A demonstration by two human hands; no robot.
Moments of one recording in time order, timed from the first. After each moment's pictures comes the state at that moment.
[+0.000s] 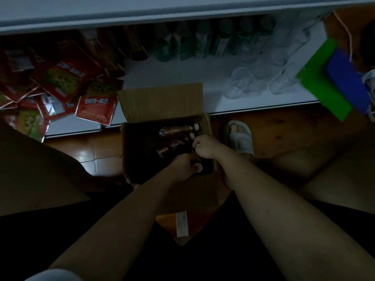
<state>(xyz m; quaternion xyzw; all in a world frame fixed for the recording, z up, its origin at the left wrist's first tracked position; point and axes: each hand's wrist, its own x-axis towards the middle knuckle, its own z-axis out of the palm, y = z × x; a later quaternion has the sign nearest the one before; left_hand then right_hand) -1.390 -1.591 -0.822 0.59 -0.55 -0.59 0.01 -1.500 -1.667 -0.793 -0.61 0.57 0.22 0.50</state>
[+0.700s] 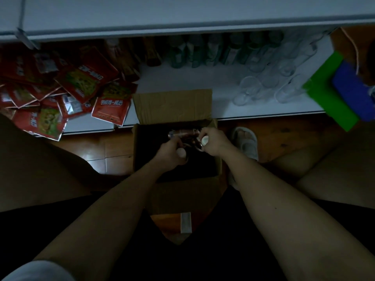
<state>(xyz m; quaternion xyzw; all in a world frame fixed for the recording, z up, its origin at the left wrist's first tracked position) -1.328 -1.601 -0.797 0.70 -0.48 -0.52 0.09 -1.495 -1.672 -0.782 -0.64 0.62 0.06 0.45</state>
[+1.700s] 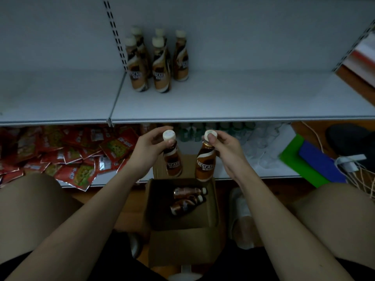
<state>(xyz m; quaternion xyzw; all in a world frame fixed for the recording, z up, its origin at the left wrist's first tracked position) -1.272 -1.616 -0.572 0.59 -0.45 -0.43 0.51 -1.493 -1.683 -0.585 -0.52 0.45 -0.40 0.61</state>
